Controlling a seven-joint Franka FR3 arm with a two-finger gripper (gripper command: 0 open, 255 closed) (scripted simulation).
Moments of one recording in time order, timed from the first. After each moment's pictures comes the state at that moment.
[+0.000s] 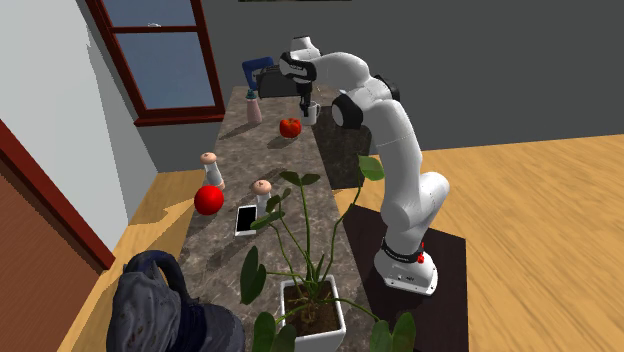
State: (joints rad) arm -0.43 0.63 -0.31 -1.05 0.11 1.67 -0.93
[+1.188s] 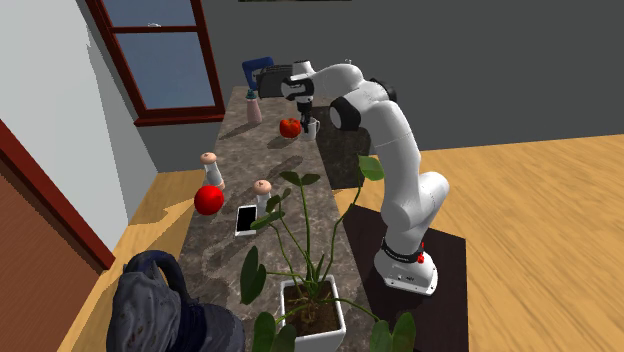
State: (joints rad) arm -0.42 0.66 -0.31 -1.25 0.12 1.89 -0.93
